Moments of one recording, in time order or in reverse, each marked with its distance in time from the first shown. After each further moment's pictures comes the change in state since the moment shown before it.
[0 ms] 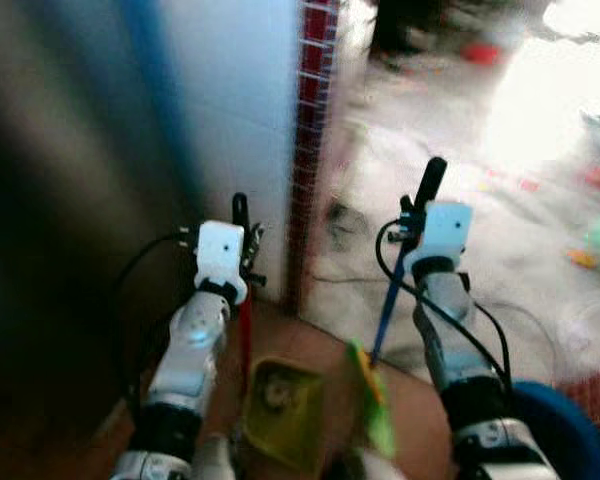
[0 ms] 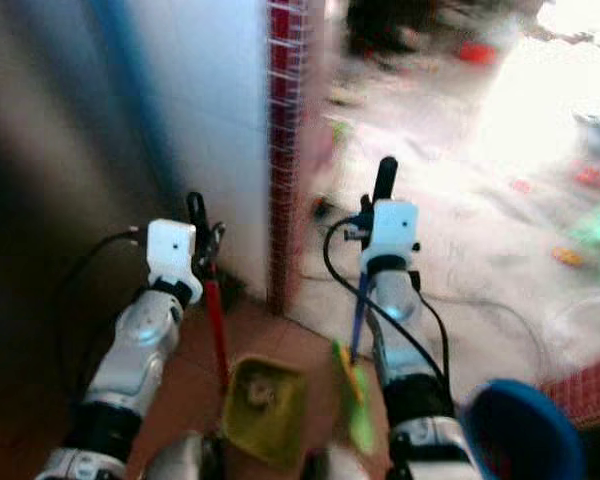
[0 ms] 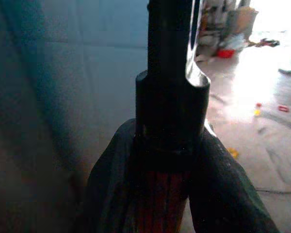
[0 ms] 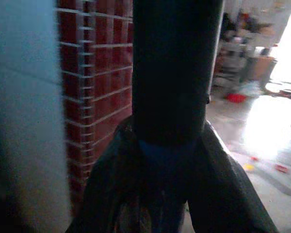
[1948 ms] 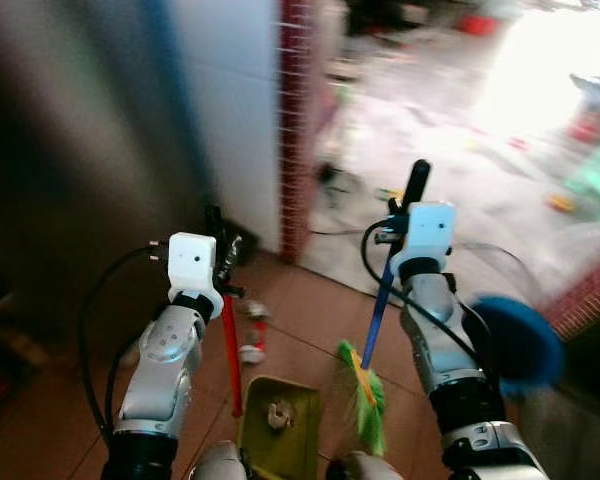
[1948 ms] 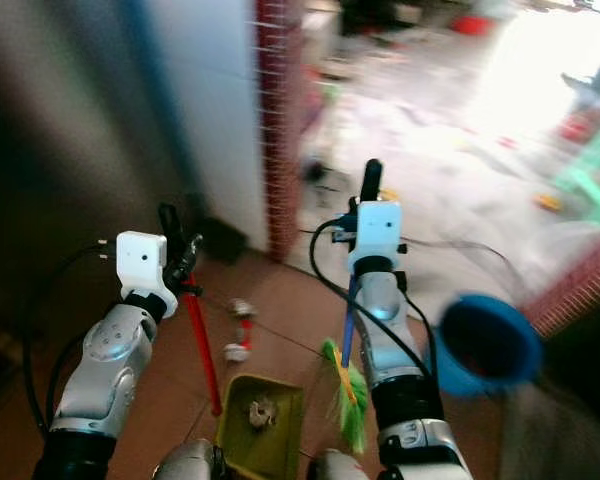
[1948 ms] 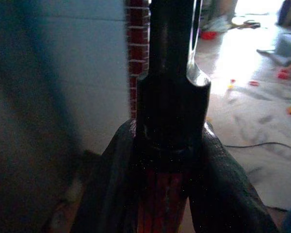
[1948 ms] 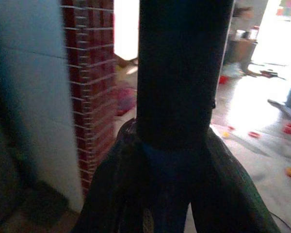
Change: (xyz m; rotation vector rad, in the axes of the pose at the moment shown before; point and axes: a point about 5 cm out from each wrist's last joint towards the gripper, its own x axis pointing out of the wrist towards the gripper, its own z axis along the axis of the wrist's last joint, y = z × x) left arm -0.028 0.027 -0.001 -0.024 0.058 0.030; right arm -0.008 0.016 -0.007 0.013 0.047 -0.010
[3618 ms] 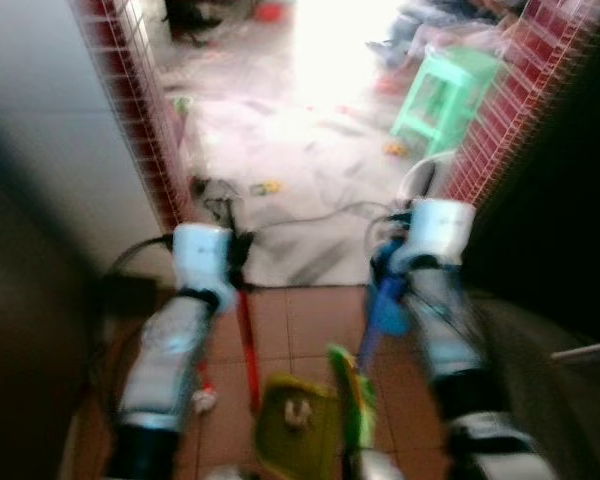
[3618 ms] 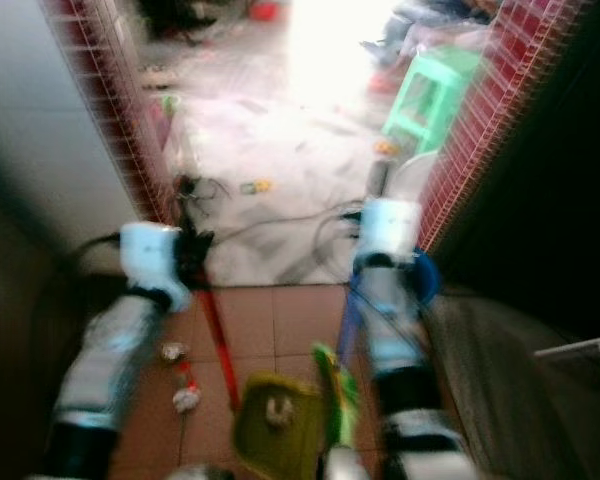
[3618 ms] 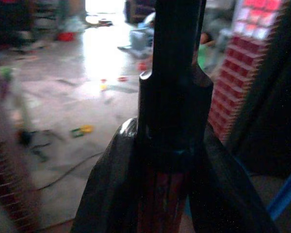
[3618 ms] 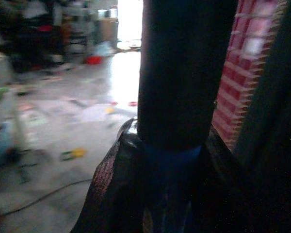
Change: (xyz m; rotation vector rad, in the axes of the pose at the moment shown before) left arm 0.007 -0.025 0.012 -0.057 -0.009 -0.148; right arm 0.009 -0.021 -0.004 0.018 0.042 -0.100
